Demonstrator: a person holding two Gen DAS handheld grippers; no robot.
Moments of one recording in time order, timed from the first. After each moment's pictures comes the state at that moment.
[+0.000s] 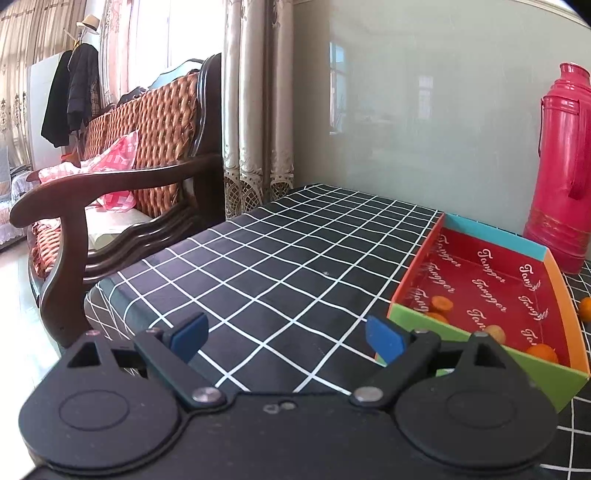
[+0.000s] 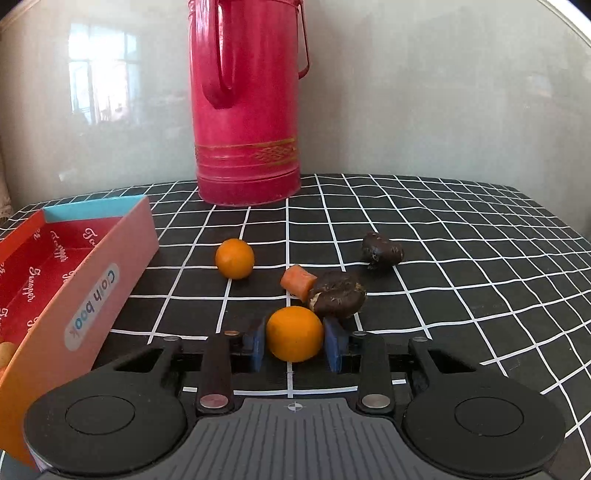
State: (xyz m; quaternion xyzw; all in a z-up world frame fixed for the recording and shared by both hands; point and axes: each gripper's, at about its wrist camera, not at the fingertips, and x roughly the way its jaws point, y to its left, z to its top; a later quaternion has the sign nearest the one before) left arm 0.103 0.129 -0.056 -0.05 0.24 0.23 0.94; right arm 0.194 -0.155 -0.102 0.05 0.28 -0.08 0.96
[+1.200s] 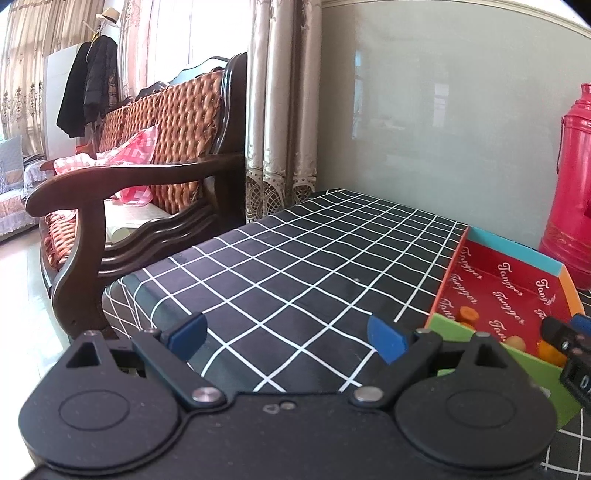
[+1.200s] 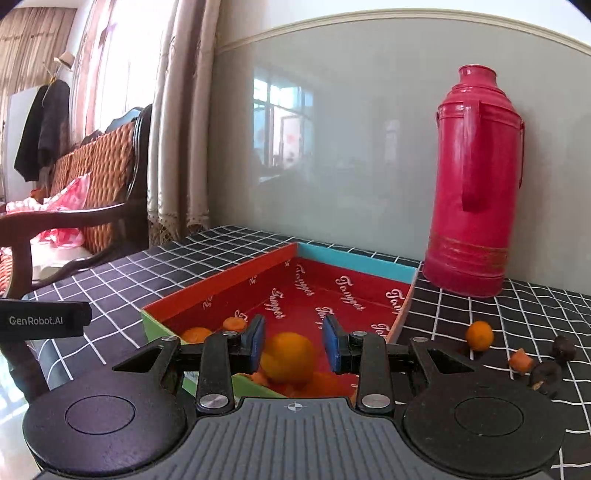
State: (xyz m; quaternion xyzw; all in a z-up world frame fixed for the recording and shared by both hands) left arm 0.090 0.155 -0.052 -0.07 0.23 0.25 0.94; right arm 0.123 -0.024 -0.076 -0.04 0.16 0.20 0.97
